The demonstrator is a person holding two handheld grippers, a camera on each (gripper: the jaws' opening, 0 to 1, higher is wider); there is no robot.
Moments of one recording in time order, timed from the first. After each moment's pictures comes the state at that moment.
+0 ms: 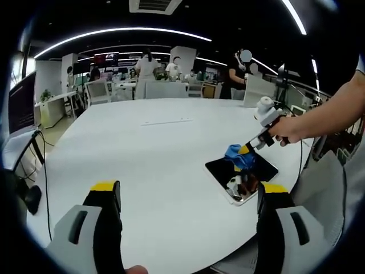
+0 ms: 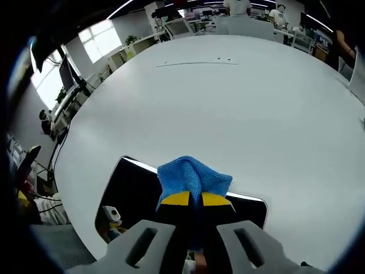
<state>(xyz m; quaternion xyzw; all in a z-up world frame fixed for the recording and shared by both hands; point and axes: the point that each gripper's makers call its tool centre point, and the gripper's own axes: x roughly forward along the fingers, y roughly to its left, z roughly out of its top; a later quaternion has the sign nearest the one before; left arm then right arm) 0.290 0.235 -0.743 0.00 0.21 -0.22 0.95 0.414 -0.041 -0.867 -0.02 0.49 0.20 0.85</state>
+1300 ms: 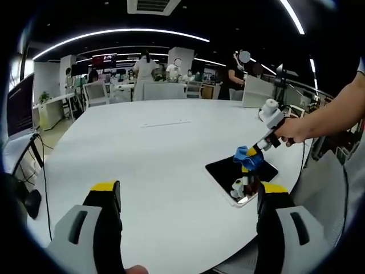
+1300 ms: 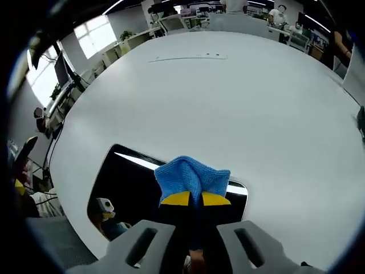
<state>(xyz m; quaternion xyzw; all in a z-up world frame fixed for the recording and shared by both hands) 0.295 0.235 -0.739 0.00 0.21 -0.23 0.95 0.396 -0.066 -0.868 -0.02 0.50 0.18 0.85</state>
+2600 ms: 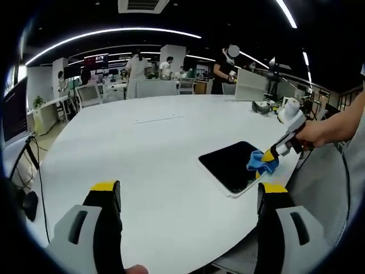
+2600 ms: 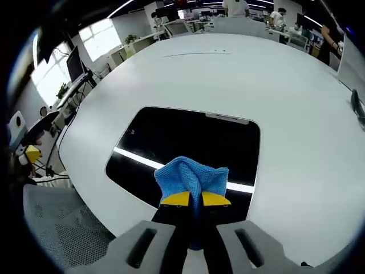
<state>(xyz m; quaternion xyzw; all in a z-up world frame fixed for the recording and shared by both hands) 0.280 0.224 -0.758 0.02 0.22 -0.26 0.94 0.301 -0.062 -0.868 -0.02 0.49 0.19 0.85</state>
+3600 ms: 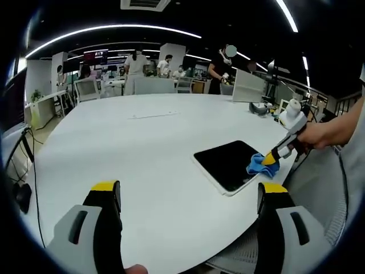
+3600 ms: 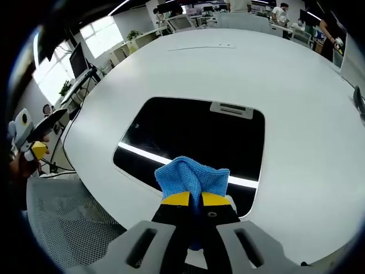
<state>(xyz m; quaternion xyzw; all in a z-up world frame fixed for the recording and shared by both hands) 0.276 0.220 -0.766 0.00 0.23 -0.27 0.94 0.283 -0.058 -0.868 -0.02 0.51 0.21 0.84</state>
